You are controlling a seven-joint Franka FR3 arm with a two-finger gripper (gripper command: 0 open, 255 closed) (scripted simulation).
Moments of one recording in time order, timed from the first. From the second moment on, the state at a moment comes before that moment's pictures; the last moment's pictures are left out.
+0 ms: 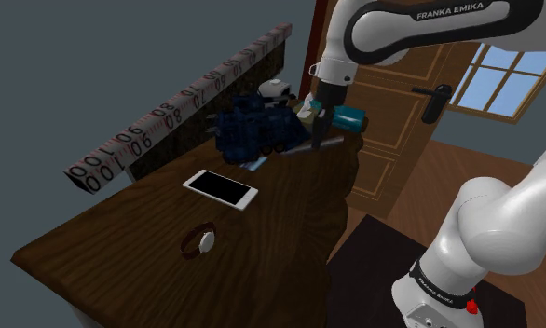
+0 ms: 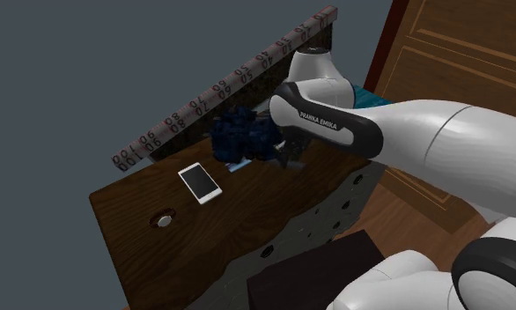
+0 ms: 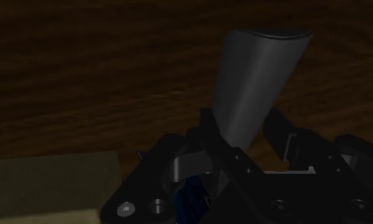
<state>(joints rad) 0.14 -0.45 -0.08 -2.33 0.05 1.85 -0.21</state>
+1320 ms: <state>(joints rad) 0.03 -0.43 -0.29 -2.18 -0.05 1.72 -0.49</state>
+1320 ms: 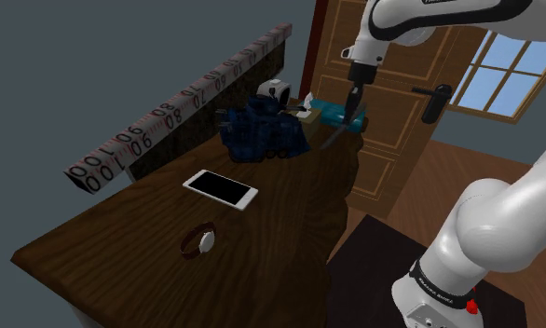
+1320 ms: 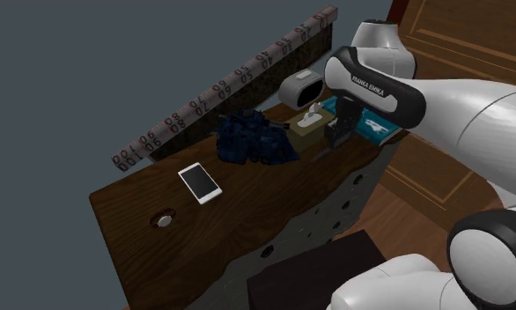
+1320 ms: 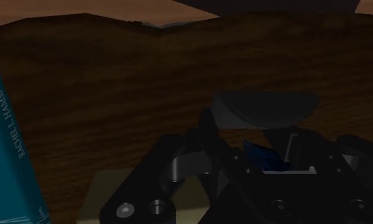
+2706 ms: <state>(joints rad) -0.09 -0.81 -0.49 -2.63 -0.22 2.06 -0.91</state>
